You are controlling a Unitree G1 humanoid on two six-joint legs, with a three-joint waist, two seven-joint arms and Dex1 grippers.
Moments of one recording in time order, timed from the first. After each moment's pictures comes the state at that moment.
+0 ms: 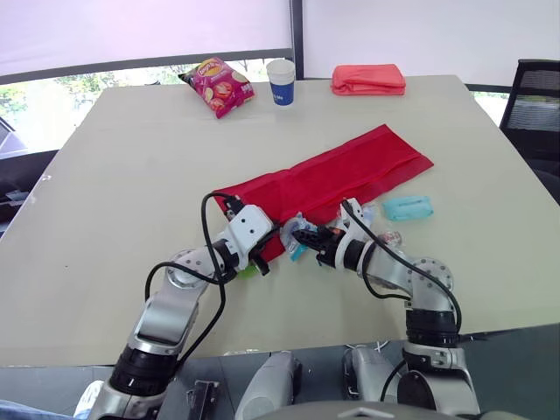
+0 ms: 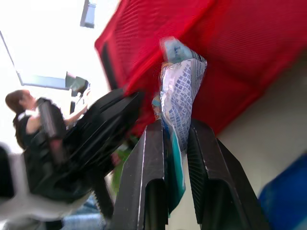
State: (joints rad) left arm -0.14 0.52 -0.11 -0.37 -0.02 0.42 -0.62; right arm -0.41 0.16 -0.18 -0.02 1.13 1.17 -0.22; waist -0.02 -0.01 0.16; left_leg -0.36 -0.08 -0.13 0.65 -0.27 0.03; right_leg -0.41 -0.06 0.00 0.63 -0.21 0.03
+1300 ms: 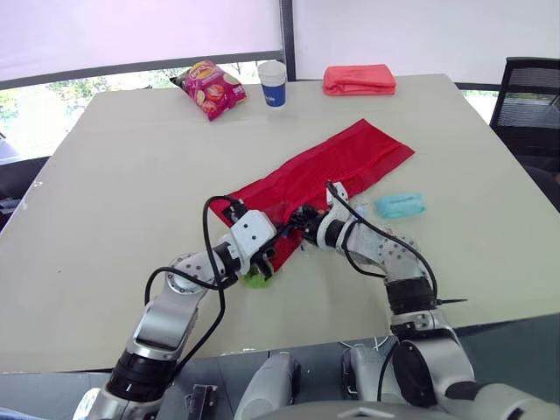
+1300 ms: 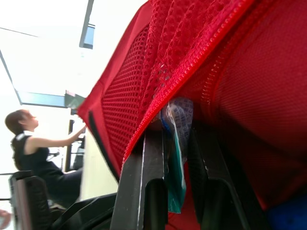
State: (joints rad) left arm -0.13 0.53 -0.12 -0.34 -0.03 0.32 -0.64; right arm -0.62 0.14 -0.05 0.29 1.03 0.91 -0.13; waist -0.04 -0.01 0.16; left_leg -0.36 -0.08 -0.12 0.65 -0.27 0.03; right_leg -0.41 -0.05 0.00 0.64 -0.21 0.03
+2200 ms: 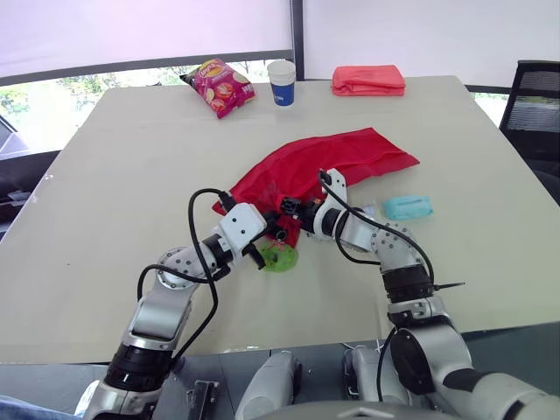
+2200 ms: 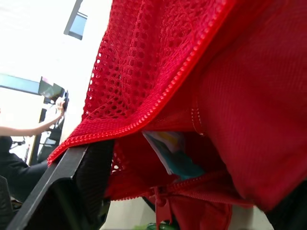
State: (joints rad) left arm -0.15 0.53 -0.07 -0.26 -0.04 0.16 -0.65; right arm -0.69 0.14 -0.04 0.28 0.92 0.93 -0.11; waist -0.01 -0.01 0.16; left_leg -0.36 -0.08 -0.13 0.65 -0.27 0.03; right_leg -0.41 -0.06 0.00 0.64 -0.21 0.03
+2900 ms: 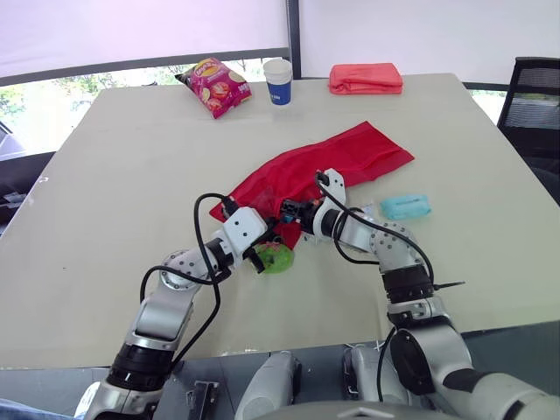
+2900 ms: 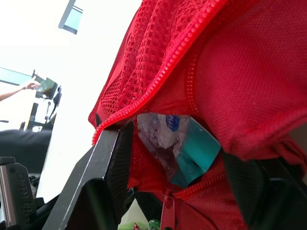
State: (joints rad) left arm -0.15 0.53 -0.08 -0.22 -0.02 0.19 -0.65; right arm -0.69 0.14 -0.03 0.27 0.87 0.94 -0.08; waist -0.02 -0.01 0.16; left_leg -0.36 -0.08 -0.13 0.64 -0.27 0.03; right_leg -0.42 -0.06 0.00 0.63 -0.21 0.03
